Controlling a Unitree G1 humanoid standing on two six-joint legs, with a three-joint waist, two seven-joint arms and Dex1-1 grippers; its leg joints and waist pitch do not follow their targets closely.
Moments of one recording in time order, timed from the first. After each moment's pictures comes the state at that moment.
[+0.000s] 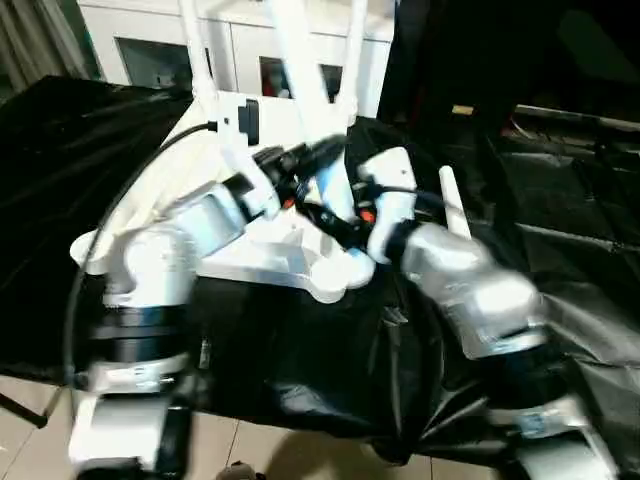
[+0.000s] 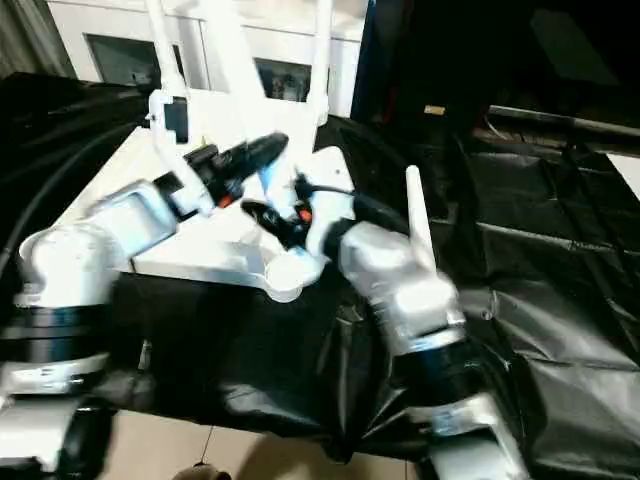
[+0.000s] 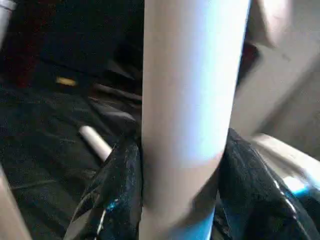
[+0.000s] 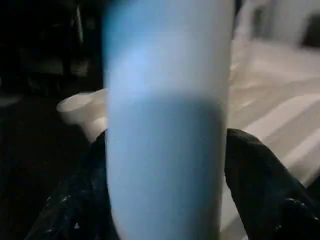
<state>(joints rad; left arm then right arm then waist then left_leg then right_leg) -0.70 0.24 0.14 0.06 -0.78 0.89 -0.58 -0.58 -0.19 0.13 0.00 0.39 0.72 0.60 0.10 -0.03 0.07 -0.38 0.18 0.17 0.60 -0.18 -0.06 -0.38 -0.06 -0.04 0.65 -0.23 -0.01</state>
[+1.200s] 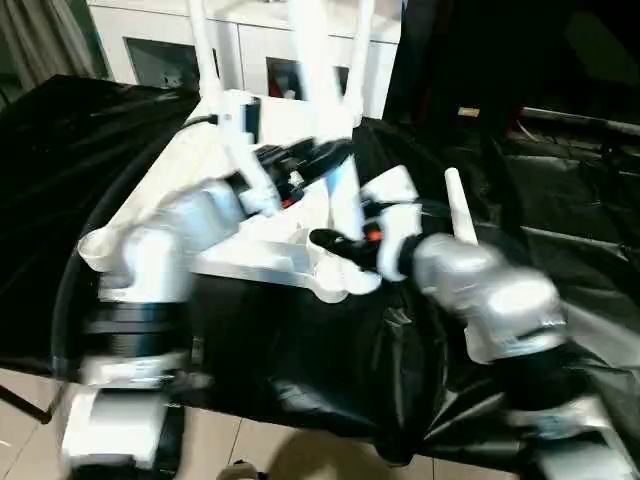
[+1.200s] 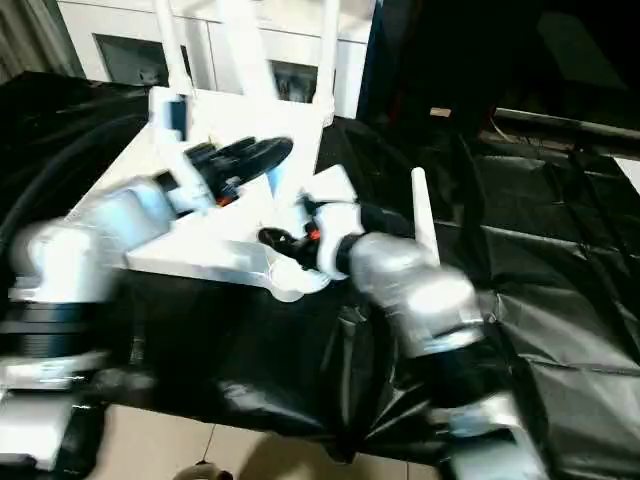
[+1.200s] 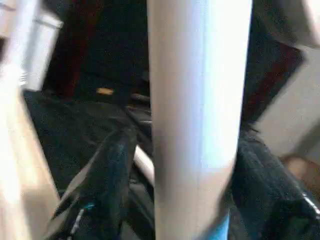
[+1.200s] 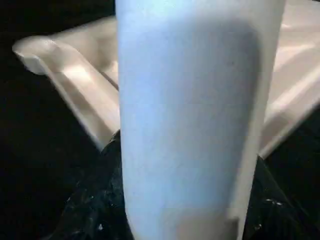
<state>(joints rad) -0.73 0.13 0.12 0.16 -0.63 0.71 -0.39 -0.57 -0.16 0.24 0.07 0.23 0.71 0.40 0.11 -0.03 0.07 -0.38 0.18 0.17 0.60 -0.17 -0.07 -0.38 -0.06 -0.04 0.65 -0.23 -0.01</state>
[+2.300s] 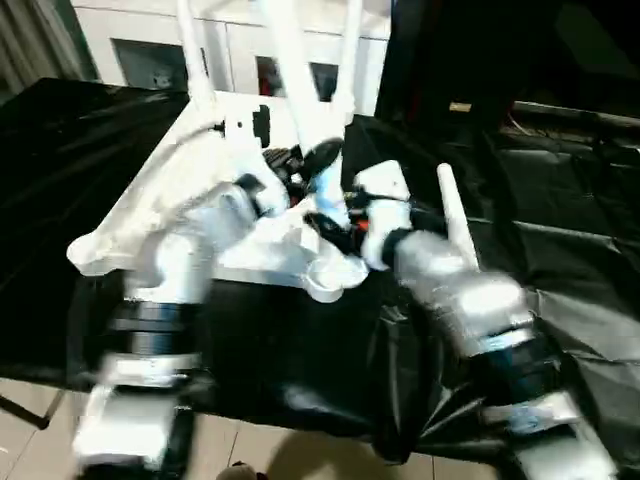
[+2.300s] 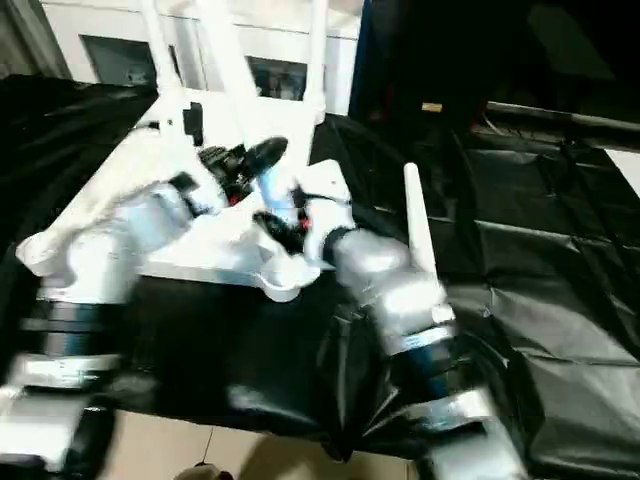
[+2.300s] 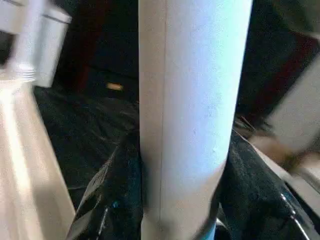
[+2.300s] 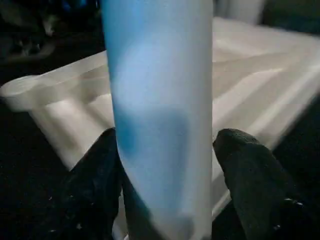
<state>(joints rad) -0.72 0.21 0.08 0.16 -0.63 0.72 -0.50 -0.59 -0.15 0.16 0.12 0.30 0.65 0.48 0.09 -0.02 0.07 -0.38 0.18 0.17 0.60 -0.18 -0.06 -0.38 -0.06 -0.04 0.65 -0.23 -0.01</state>
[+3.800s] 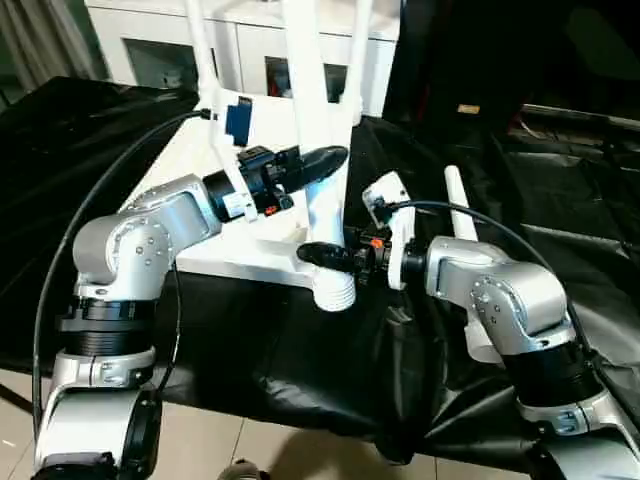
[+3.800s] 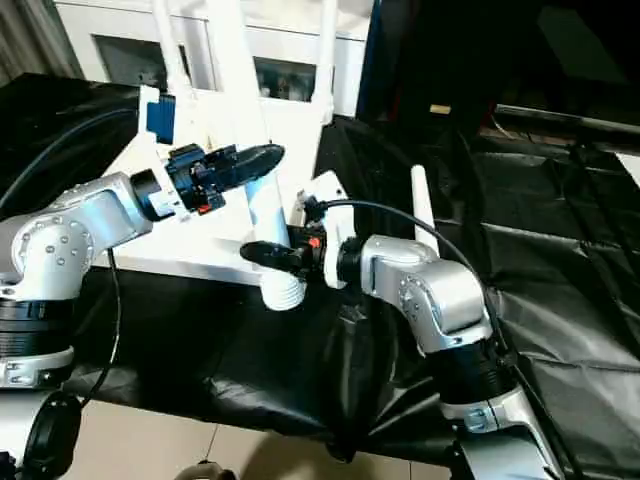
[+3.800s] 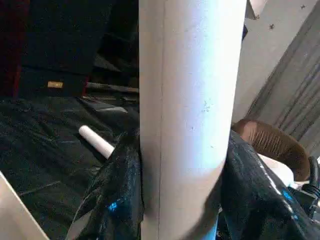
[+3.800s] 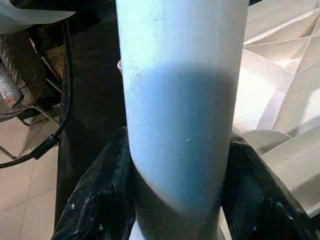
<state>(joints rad) -0.72 0.31 0.11 0.09 -0.72 0.82 -0.70 -0.58 -0.25 0.17 0.01 0.46 0.83 0.69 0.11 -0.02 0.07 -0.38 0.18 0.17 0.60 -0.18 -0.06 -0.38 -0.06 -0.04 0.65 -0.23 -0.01</state>
